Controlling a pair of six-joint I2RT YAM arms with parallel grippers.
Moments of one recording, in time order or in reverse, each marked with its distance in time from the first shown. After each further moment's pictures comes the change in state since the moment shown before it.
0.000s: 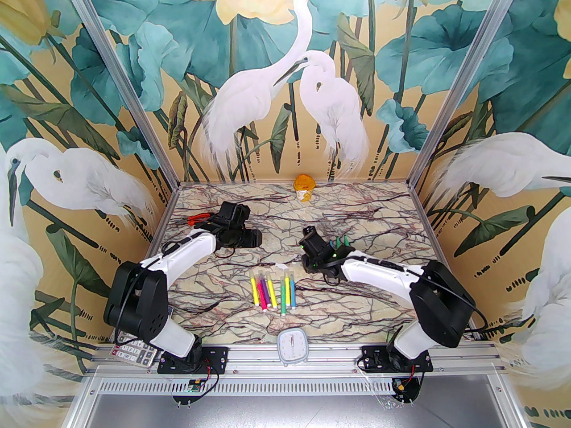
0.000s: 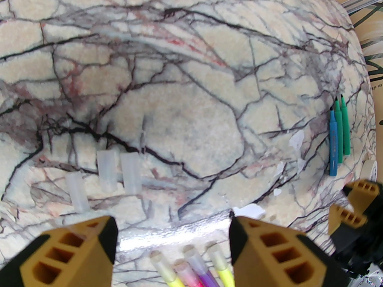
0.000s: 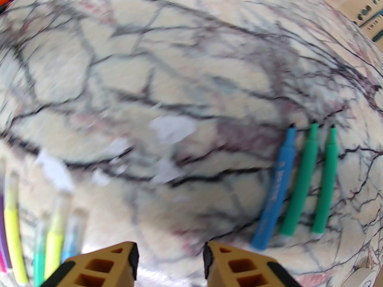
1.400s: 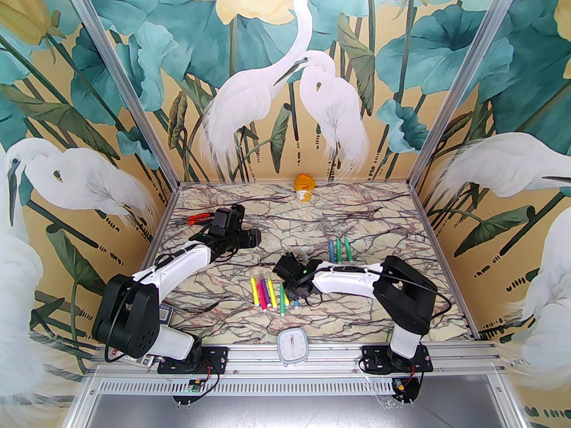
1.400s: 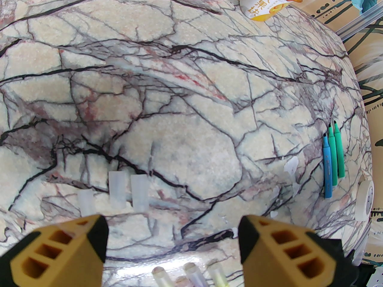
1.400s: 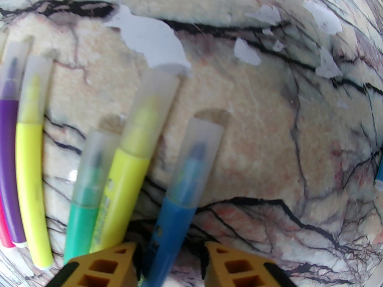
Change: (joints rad) left arm 0.000 -0.089 -0.139 0.190 -0.053 -0.033; right arm 0.198 0.227 0.098 -0.124 -0.087 0.189
